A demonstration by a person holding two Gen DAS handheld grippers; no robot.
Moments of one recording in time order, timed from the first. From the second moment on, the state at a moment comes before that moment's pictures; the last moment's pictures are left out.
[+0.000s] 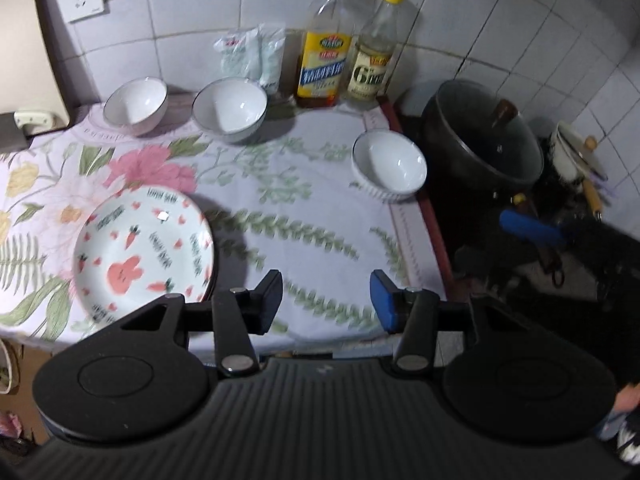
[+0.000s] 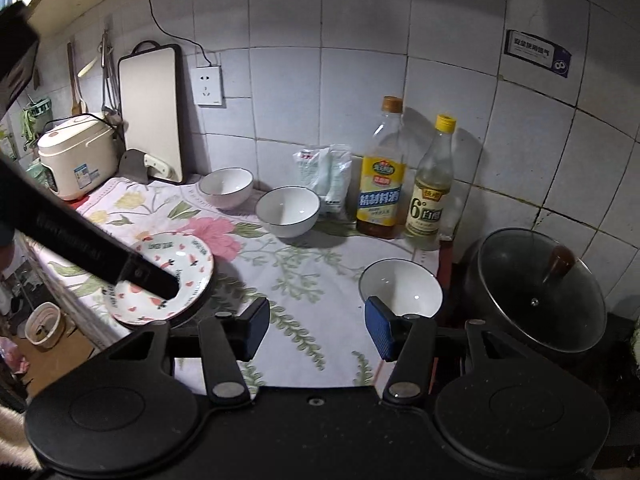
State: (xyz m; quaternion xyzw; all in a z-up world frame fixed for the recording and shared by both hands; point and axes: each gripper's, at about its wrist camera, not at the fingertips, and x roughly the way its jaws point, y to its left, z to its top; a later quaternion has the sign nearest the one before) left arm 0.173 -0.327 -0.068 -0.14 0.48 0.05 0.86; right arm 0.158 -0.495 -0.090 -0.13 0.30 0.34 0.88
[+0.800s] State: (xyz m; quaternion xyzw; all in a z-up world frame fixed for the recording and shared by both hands) left arm 0.294 -0.360 -0.164 -0.17 0.46 0.06 0.87; right arm 0.257 -0.499 -0.225 -0.12 0.34 0.27 0.89
